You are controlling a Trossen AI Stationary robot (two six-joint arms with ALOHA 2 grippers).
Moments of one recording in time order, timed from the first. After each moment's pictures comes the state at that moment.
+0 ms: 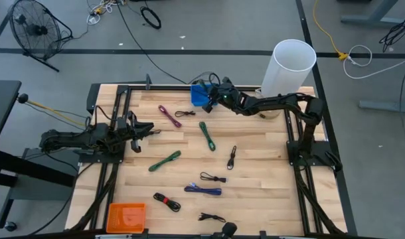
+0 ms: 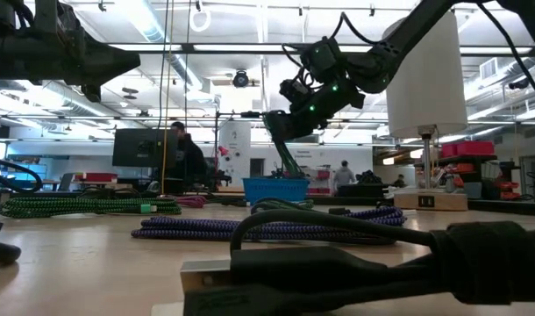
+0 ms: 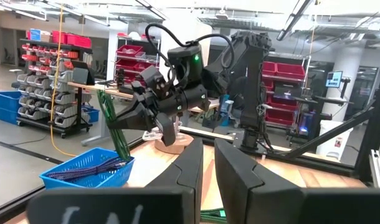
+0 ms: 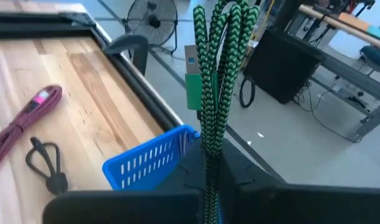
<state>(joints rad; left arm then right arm) -0.04 0.01 0.01 0.20 -0.36 -0.09 -0.42 1.87 1.10 0.40 0.32 -0.17</state>
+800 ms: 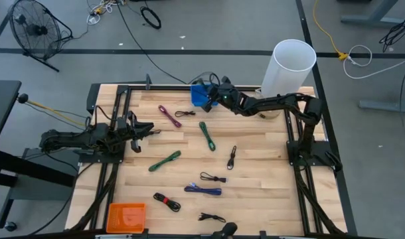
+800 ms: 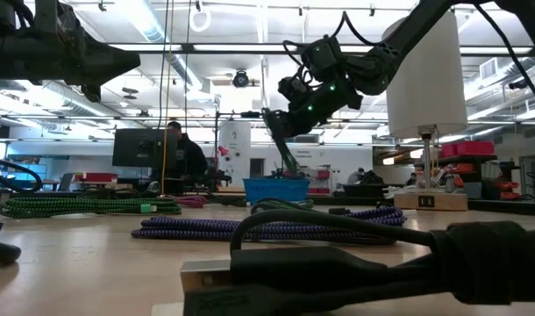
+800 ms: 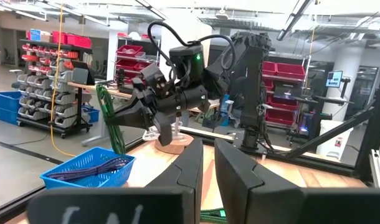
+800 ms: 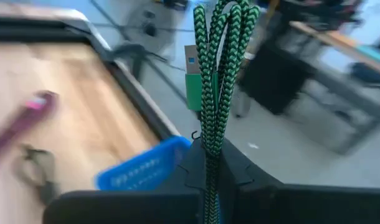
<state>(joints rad) -0.04 0.01 0.01 0.20 -0.36 -0.09 -0.42 1.88 1.10 0.46 0.38 -0.24</state>
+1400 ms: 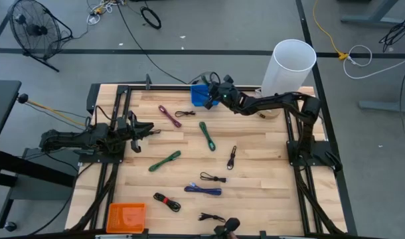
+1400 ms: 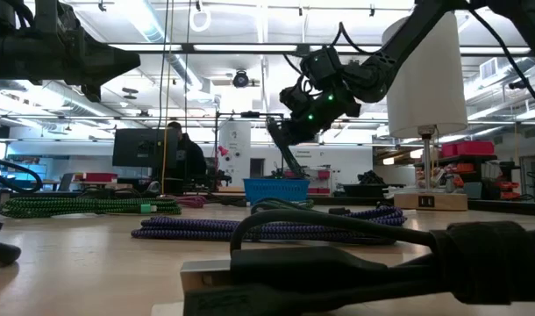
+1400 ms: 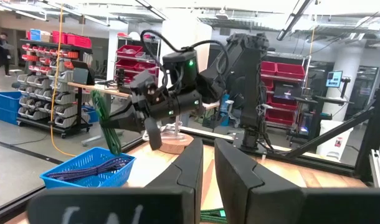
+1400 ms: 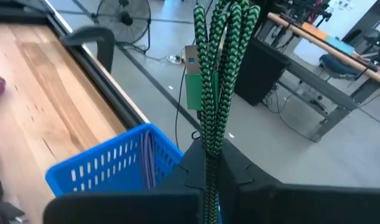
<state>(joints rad) -0.04 0.01 0.01 0.20 -0.36 -0.09 -0.45 1.92 1.10 0.49 0.42 -0.25</state>
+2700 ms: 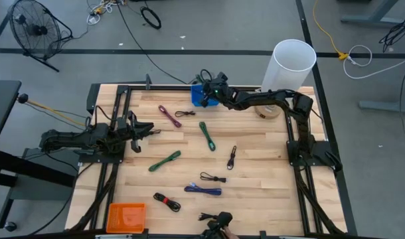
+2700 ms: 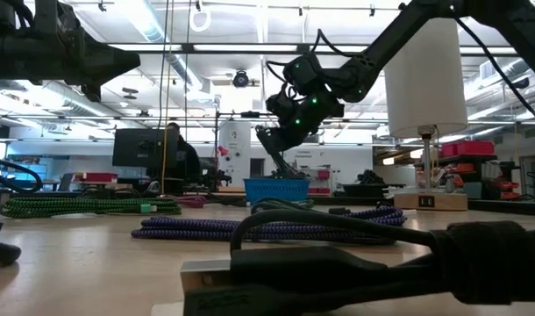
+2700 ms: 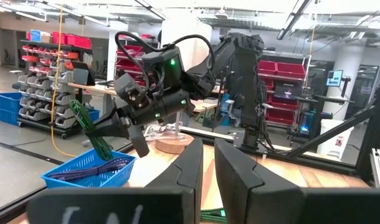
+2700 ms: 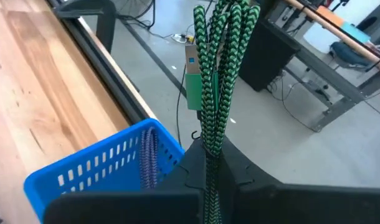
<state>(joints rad) -0.04 0.01 0.01 0.20 -0.36 -0.08 -0.46 2.02 1.28 0.30 0.40 -0.26</state>
